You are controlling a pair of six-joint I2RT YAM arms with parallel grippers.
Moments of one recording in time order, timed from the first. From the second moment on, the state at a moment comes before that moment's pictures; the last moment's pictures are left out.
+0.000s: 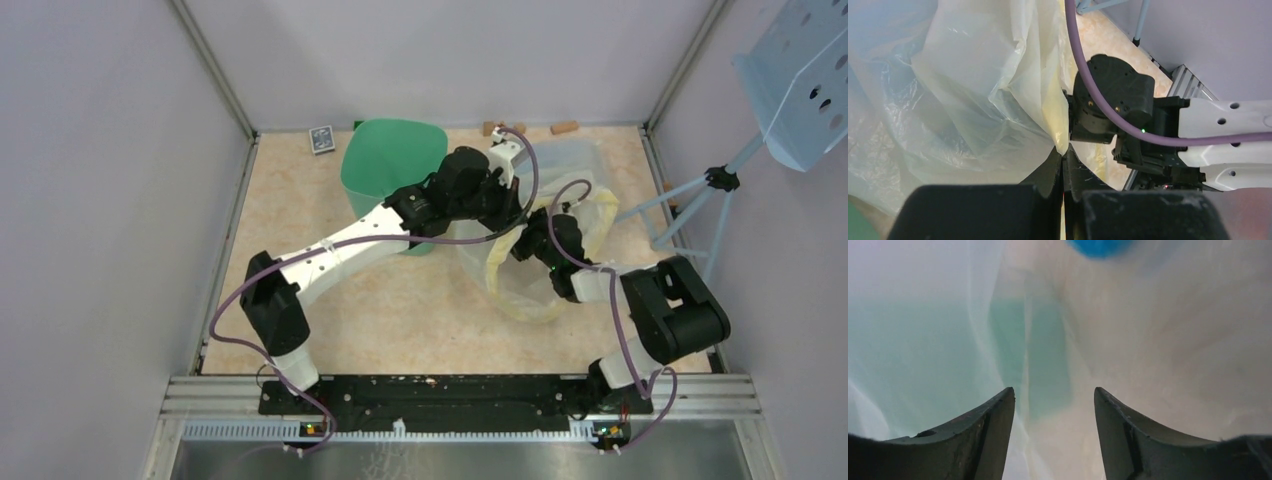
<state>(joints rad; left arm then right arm) -0.91 1.74 1.63 -0.30 0.25 -0.35 0.36 1.52 0.47 0.70 -0.14 1.28</state>
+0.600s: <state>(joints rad) -0.91 1.67 1.52 -0.30 0.17 -0.29 0.31 1.56 0.68 0.60 0.18 1.26</state>
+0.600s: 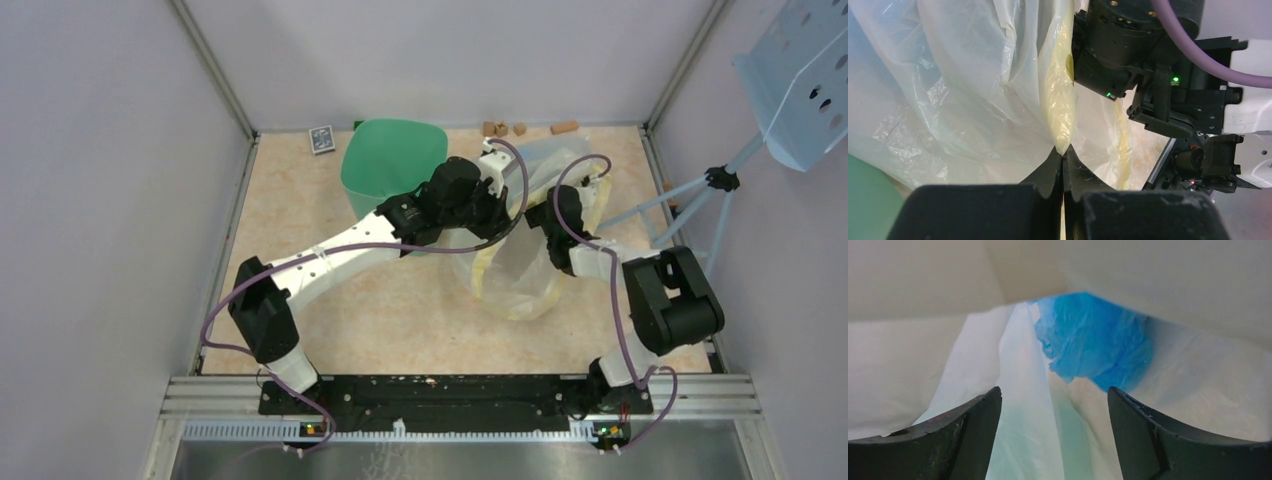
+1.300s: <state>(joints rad) -0.82 1.66 1.48 -0.25 0.15 -0.33 0.27 1.76 0.81 0.66 0.22 1.19</state>
